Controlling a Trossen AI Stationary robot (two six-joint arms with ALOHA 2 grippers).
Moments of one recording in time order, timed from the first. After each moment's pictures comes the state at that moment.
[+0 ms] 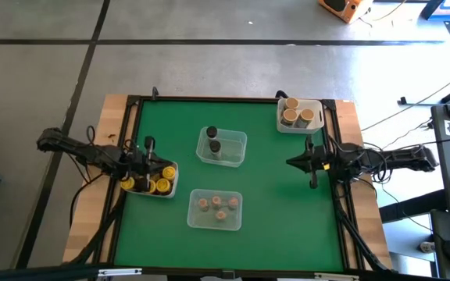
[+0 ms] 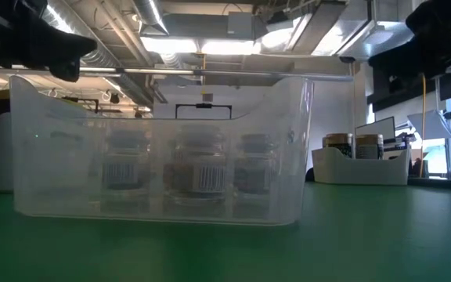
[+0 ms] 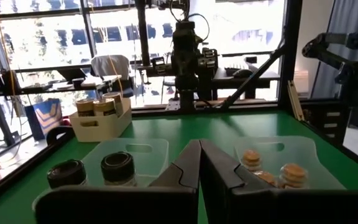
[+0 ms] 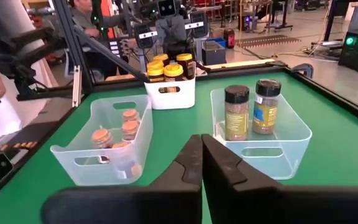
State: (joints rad) left arm -0.29 0.19 0.06 0.15 -0.35 0.07; right arm 0.09 0.27 0.18 0.00 0.07 0.11
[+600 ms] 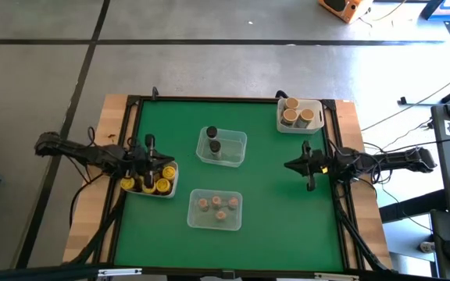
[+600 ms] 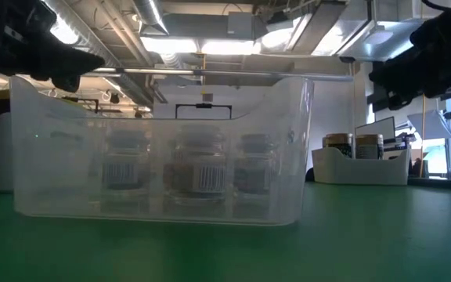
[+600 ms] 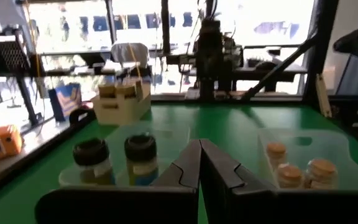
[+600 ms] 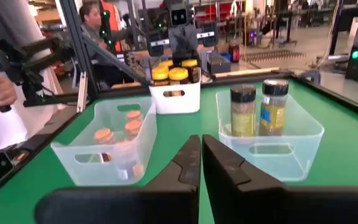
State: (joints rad) left arm -0.21 0.18 0.04 0.14 -0.36 0.03; right arm 0.09 0.22 0.01 0.19 0.05 0.10
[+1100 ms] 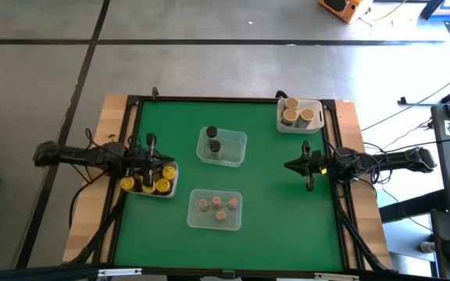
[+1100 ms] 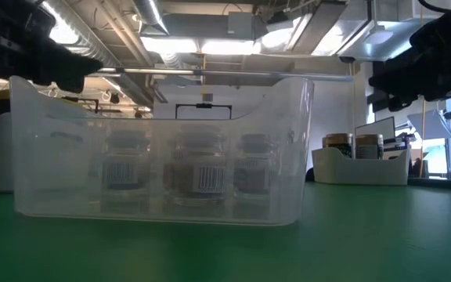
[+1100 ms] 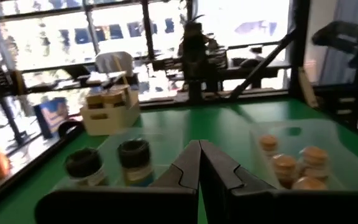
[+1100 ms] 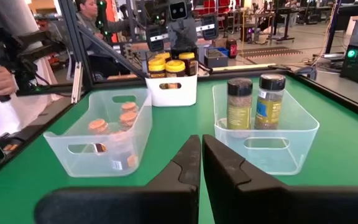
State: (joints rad) left arm -0.07 0.12 0.01 0.11 -0.14 0.10; right arm 0.09 0.22 0.01 0.16 0.06 0.07
